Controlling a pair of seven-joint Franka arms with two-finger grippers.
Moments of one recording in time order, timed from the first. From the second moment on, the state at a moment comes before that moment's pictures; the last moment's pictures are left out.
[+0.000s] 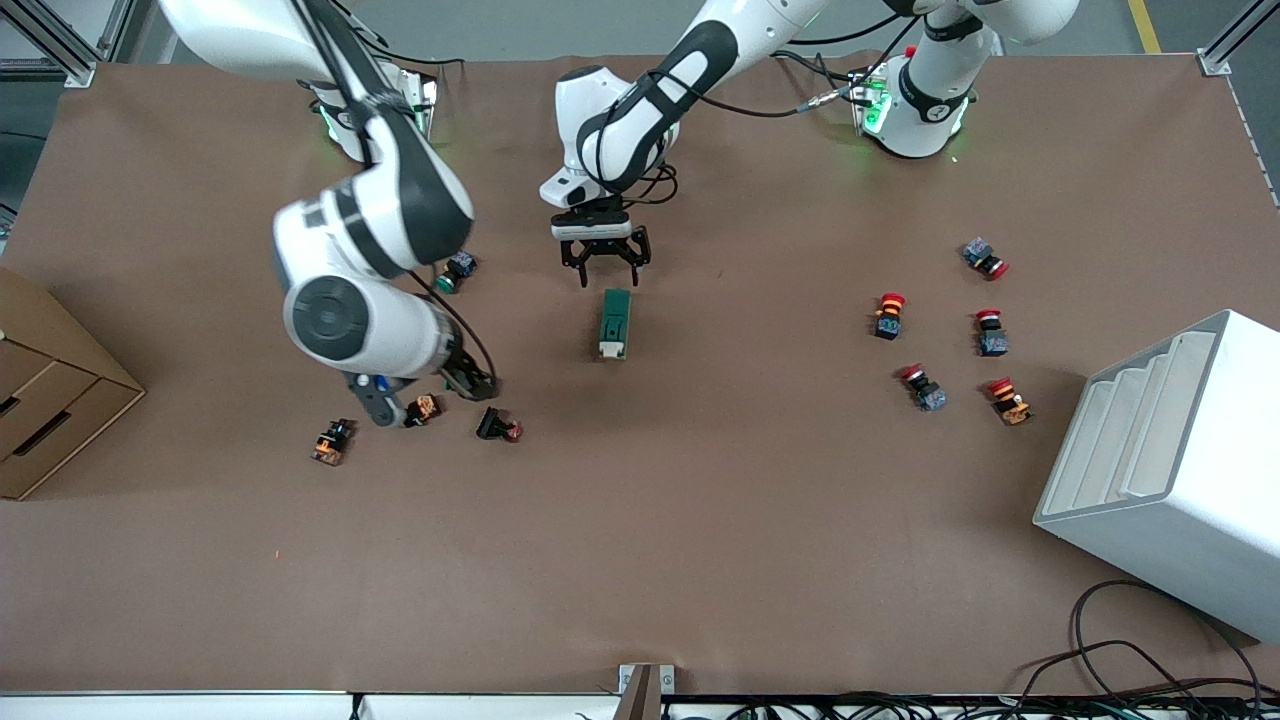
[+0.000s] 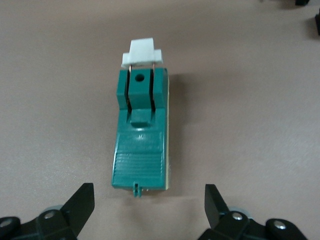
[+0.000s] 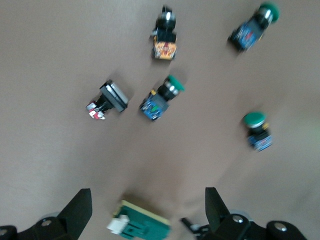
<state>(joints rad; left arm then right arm) -0.93 0.71 -0.29 -1.80 1.17 2.32 -1.95 0.47 0.49 -0.03 -1.51 0.18 1.78 1.45</state>
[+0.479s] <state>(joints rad) -0.93 0.71 -0.29 -1.89 1.48 2.36 -2.23 0.58 0.69 -0.03 -1.46 0.24 1.93 1.80</state>
